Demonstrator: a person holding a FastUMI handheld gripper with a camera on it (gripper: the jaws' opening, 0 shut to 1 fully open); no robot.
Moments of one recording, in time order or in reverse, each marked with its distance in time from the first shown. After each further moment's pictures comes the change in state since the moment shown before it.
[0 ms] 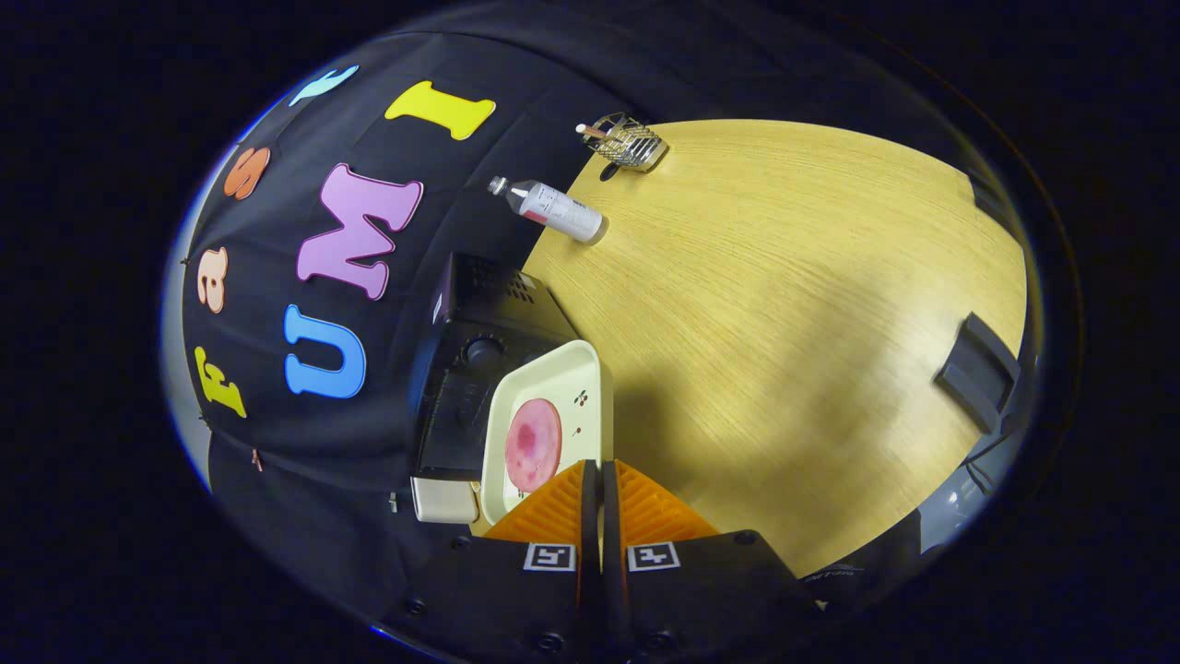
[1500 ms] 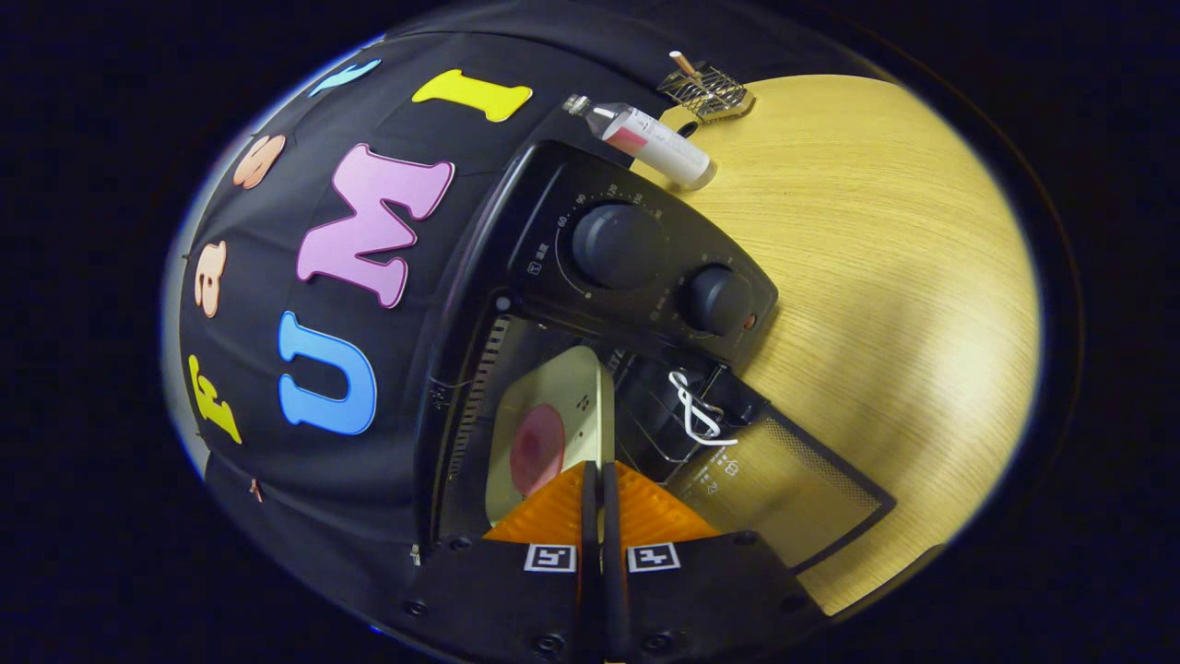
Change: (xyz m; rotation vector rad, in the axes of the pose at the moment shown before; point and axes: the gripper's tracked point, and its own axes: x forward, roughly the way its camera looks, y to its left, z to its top) arm 0.197 0.132 -0.048 0.061 -0.162 0.082
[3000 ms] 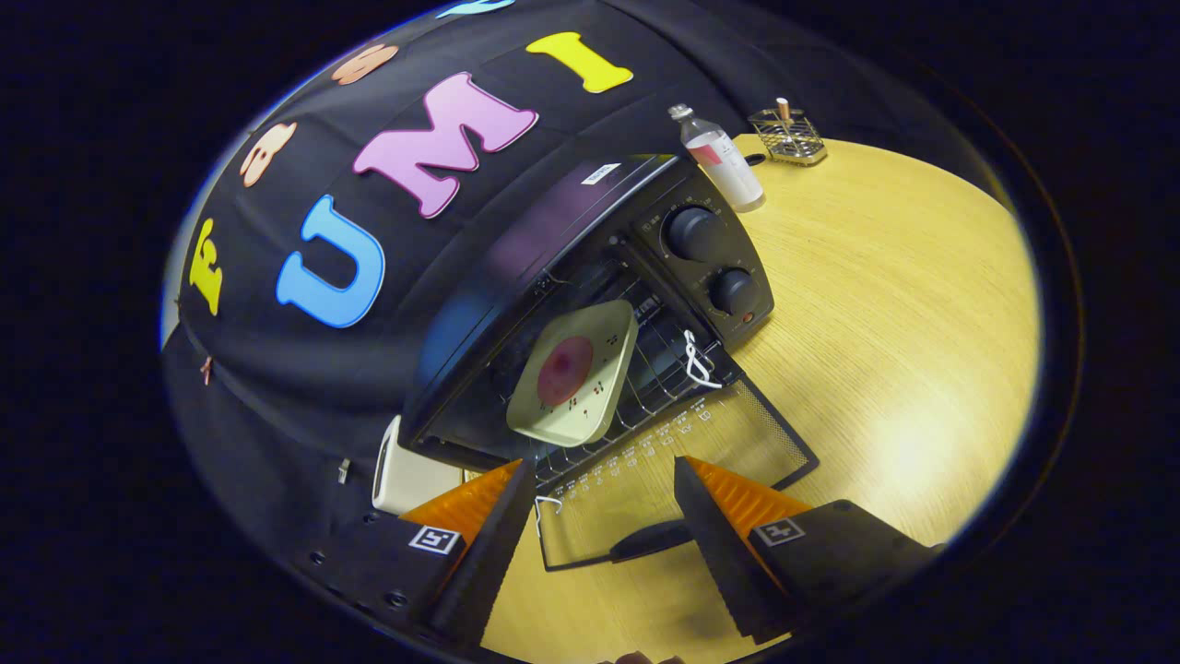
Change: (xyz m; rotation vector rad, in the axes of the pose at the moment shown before) arm -0.080 -0.004 -0.037 -0.380 0.099 -0.051
